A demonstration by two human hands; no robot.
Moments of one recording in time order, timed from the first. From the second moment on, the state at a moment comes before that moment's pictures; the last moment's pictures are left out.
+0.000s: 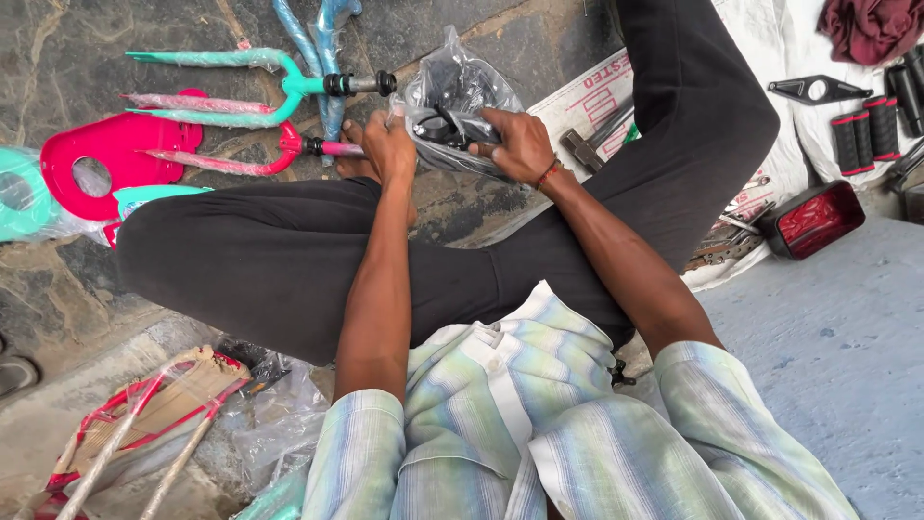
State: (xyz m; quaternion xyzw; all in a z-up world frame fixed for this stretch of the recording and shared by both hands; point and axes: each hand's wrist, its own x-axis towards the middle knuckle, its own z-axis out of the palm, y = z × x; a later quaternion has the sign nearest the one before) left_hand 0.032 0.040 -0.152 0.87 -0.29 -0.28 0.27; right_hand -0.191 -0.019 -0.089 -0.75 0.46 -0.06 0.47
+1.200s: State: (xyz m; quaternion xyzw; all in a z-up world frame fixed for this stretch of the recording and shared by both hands) left_hand 0.004 0.034 -0.091 0.66 -0.41 -0.58 0.24; right_hand -0.192 -0.055 -0.101 -0.85 0.44 -0.14 0.25
